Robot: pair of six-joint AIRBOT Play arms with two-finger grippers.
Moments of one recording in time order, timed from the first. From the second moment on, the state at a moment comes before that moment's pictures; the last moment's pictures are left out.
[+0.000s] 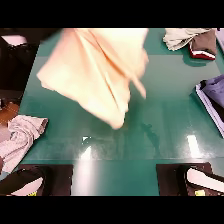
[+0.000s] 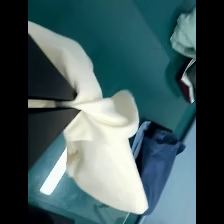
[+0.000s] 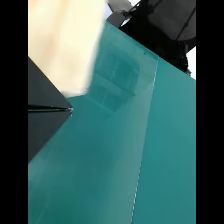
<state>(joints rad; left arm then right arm) -0.30 -1.16 1.83 0.75 -1.20 -1.15 -0.33 -1.27 2.00 -0.63 1.48 1.37</state>
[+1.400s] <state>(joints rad) -0.43 -1.15 0.77 0.99 -1.03 -1.51 -0.40 -1.21 1.81 -0.63 1.48 1.37</state>
